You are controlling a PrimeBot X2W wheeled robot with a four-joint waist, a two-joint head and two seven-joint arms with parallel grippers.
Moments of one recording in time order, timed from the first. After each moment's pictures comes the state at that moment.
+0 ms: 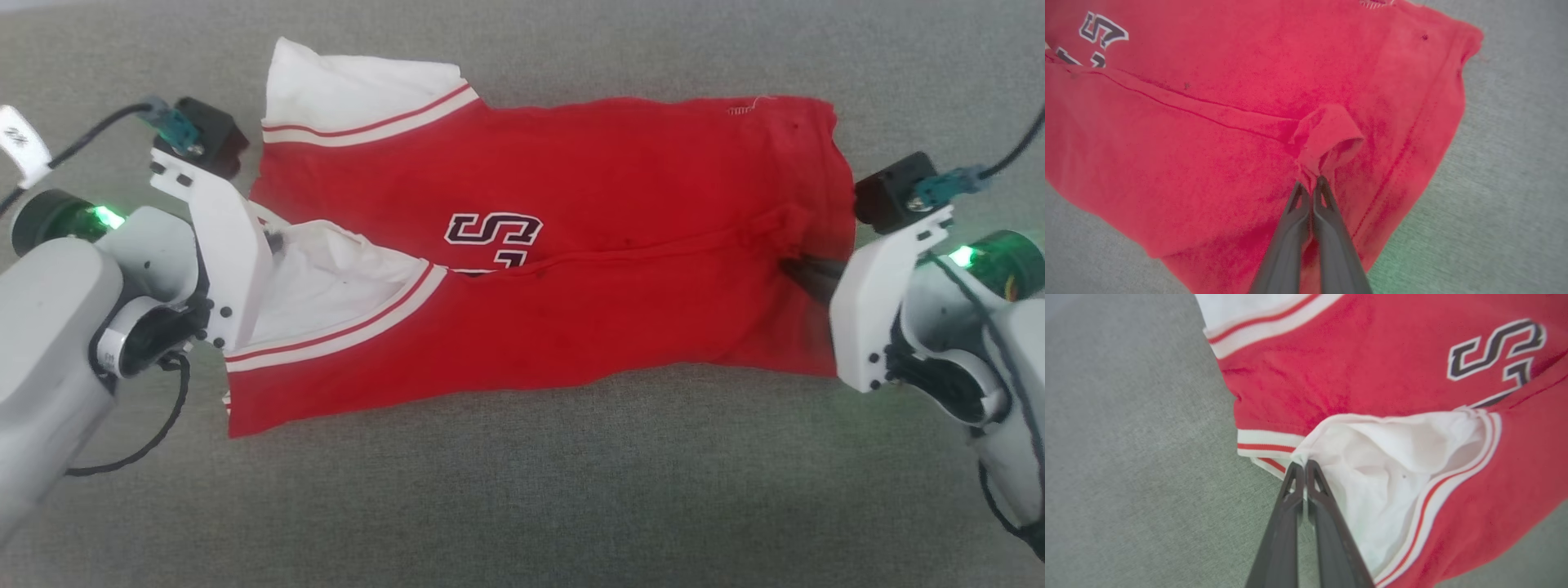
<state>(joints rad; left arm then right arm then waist) -0.93 0.77 -0.86 0.27 -0.97 0.04 0.63 -0.60 -0.54 0.47 0.20 0.71 0.13 0.58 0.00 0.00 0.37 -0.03</state>
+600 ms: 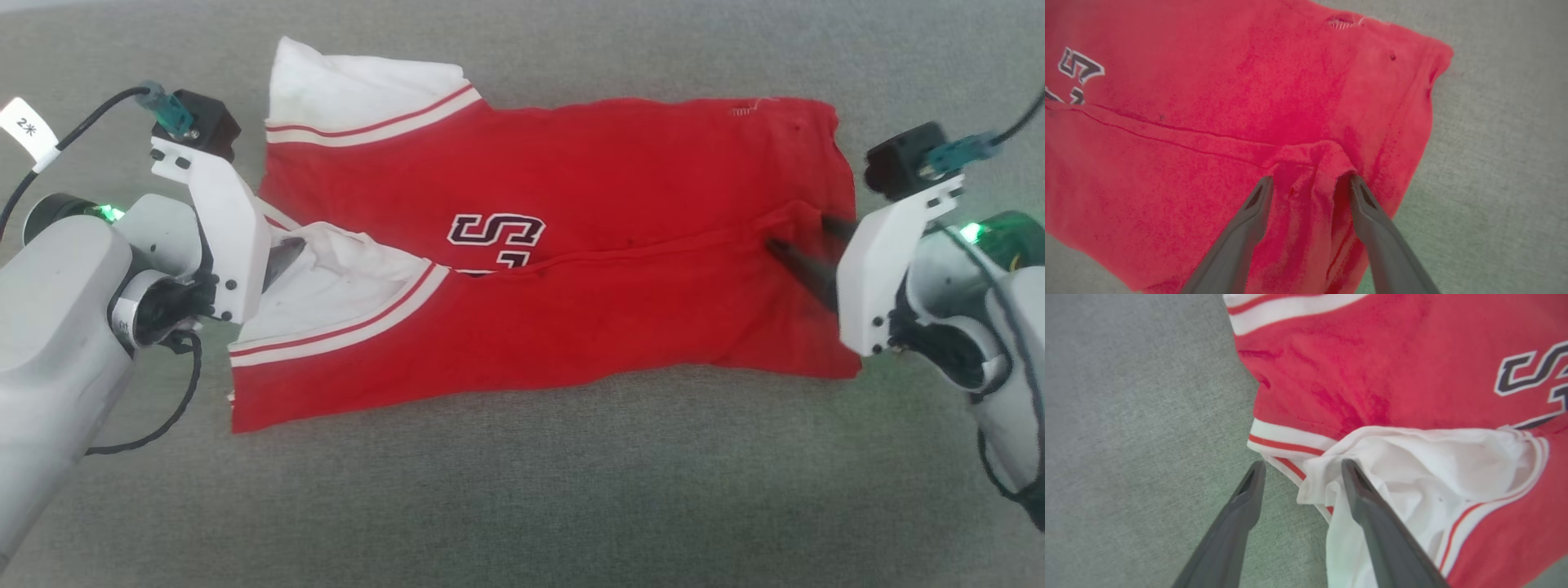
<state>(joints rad) -0.99 0.65 -0.86 0.54 -1.00 -0.03 0.62 -0.69 -0.50 0.48 0.35 0.73 0.13 0.55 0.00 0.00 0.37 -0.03</state>
